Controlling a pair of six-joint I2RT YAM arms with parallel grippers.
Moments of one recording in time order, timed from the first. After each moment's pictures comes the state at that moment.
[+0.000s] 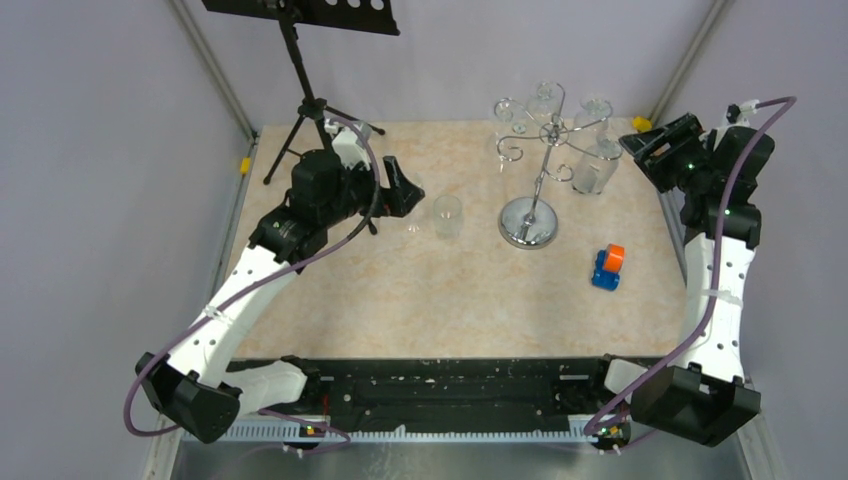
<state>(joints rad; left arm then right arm) -0.49 1.16 1.23 -0.40 0.18 -0.44 -0.34 1.14 1.31 -0.48 -0.45 0.72</state>
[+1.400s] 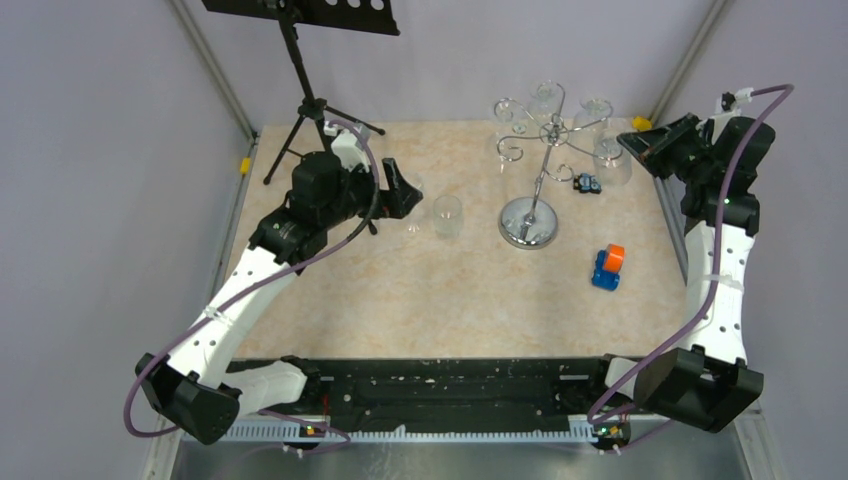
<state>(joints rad) -0.49 1.15 1.22 -0.40 0.17 -0.44 -0.34 1.21 1.33 -0.38 -0.60 0.74</state>
